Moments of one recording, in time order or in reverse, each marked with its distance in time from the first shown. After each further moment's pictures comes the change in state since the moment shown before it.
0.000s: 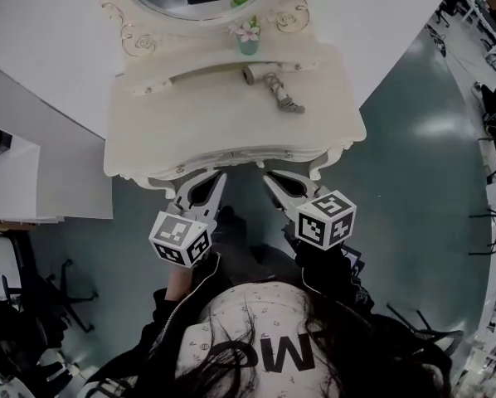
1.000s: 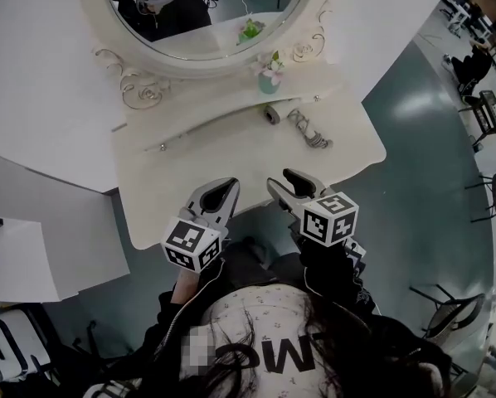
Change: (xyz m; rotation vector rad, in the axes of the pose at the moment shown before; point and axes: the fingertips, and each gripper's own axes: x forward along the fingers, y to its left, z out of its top) left arm 0.052 0.167 0.052 0.055 0.036 -0.281; right arm 0.168 -0.031 0.061 0.058 -0.072 -0.291
